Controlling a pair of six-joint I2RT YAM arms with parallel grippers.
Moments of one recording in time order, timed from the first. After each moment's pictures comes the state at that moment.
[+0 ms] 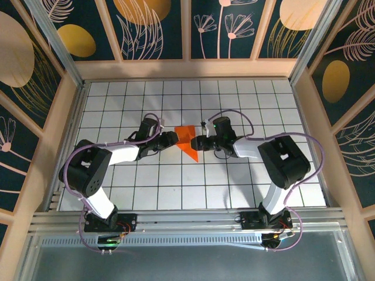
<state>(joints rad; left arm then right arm) -0.48 1.70 0.75 0.23 0.35 -0.85 0.54 1.76 0.81 0.23 -0.48 0.40</state>
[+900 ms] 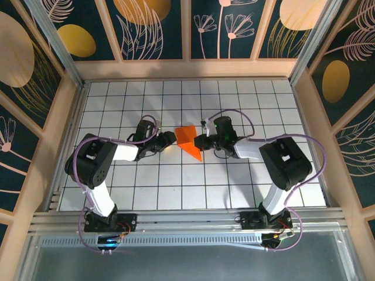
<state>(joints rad) -0.42 1.80 0.72 0.39 0.45 -0.94 0.54 1.71 0.77 0.28 -0.50 0.39</state>
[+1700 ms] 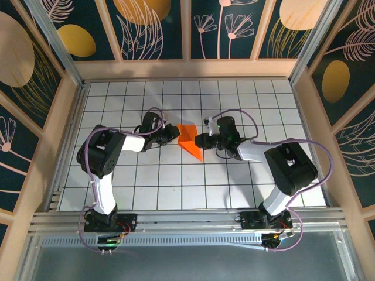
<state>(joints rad) -0.42 1.96 0.90 0.41 0.52 -0.93 0.53 1.65 0.74 0.27 -0.47 0.41</state>
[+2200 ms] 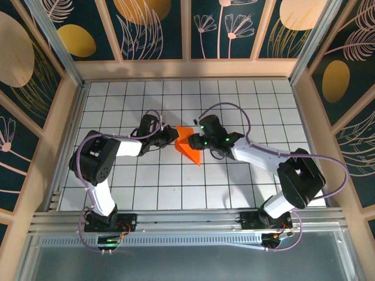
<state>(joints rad) -0.44 1.84 0.81 0.41 0.51 -0.97 0.78 1.53 0.95 -0.22 0.03 0.35</state>
